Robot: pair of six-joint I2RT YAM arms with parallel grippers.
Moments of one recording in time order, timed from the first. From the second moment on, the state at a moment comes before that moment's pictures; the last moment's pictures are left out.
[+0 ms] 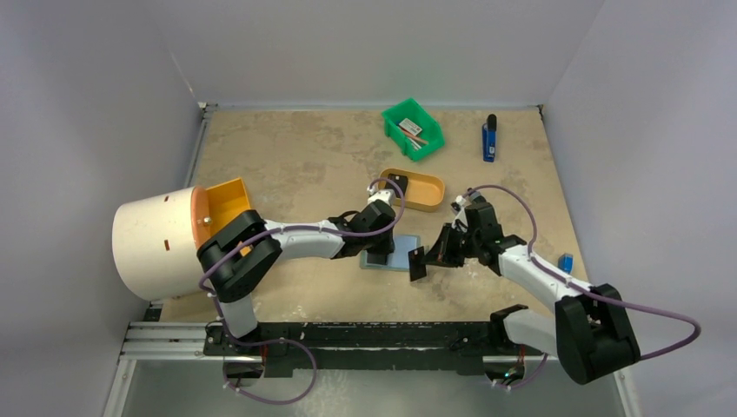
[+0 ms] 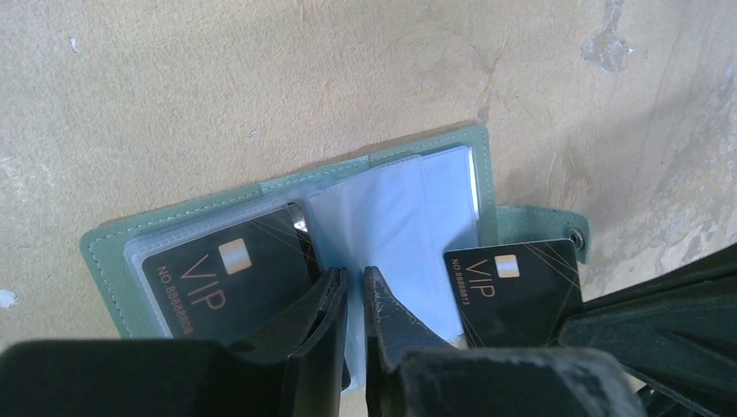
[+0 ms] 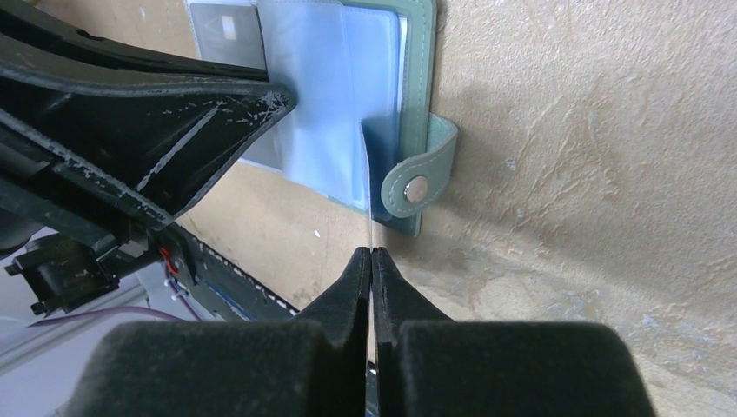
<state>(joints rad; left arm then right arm) -0.94 1.79 0.98 -0.03 -0.11 -0.74 0.31 1.16 0.46 -0.24 -0.48 0.66</state>
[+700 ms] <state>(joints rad) -0.94 1.79 0.98 -0.05 -0.16 -0.75 0.31 1.12 0.47 -0.30 -0.49 0.65</state>
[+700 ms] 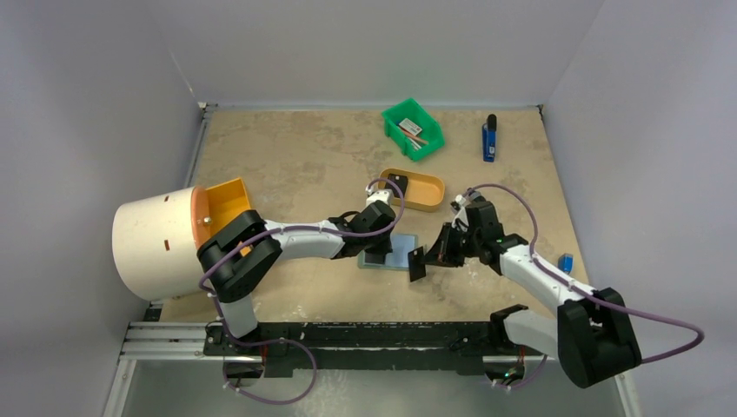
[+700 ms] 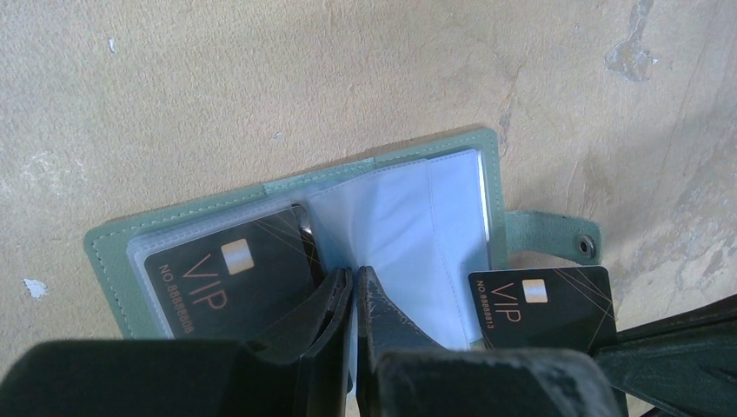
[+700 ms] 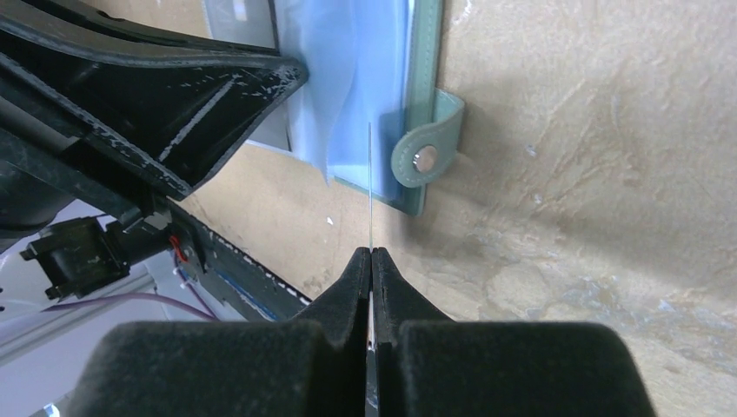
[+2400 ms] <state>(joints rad) -0.94 1.46 0.88 -0.17 -0.34 -0.76 0.50 1.53 0.71 -0.07 -0.56 0.70</state>
